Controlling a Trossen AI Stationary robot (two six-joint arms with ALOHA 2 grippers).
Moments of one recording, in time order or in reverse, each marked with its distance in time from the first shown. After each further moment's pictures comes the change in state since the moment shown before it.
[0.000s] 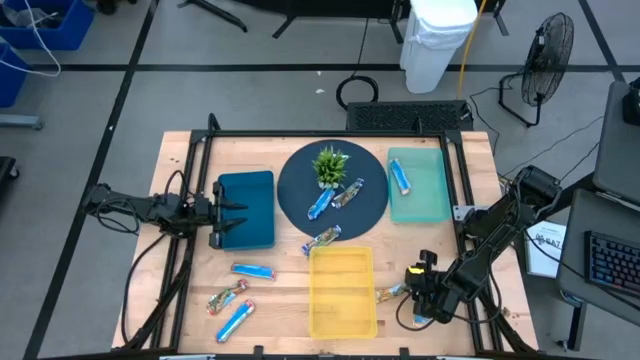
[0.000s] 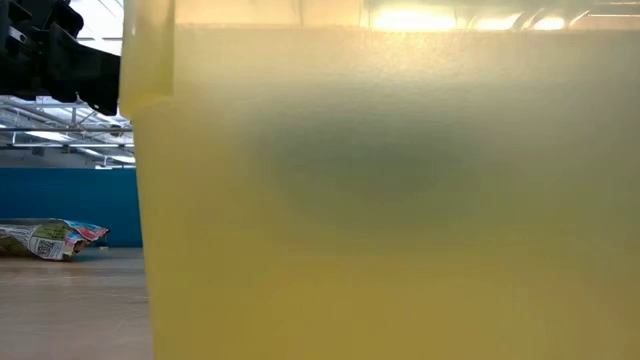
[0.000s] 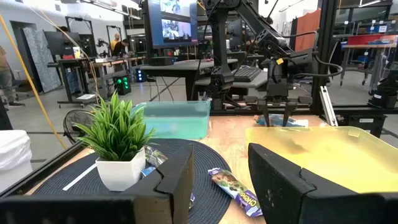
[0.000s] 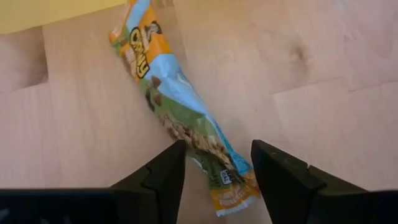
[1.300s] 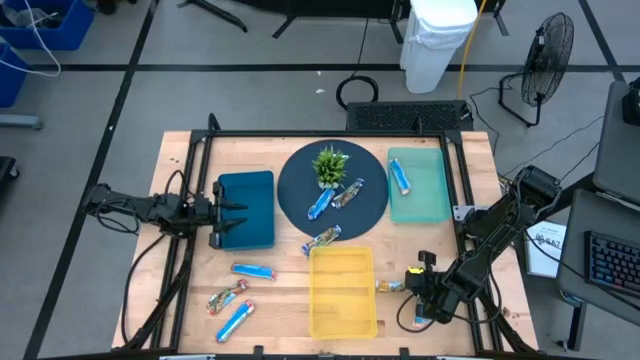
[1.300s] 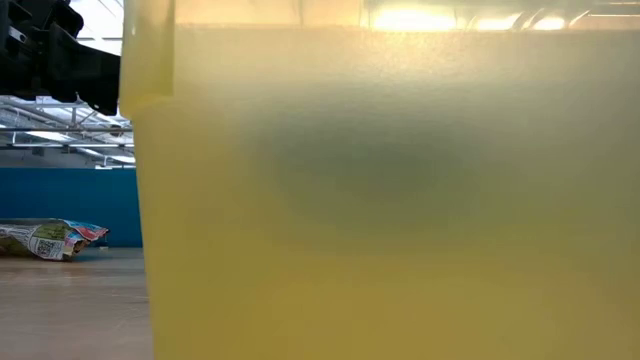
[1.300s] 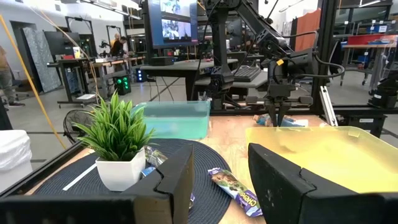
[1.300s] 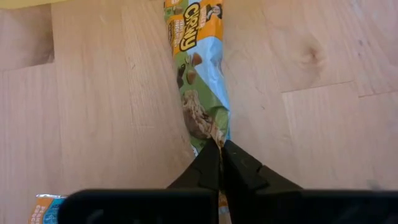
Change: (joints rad) left arm 0.000 0.000 0.000 0.000 0.000 0.000; right arm 0.000 0.000 0.000 0.006 -0.030 -0.077
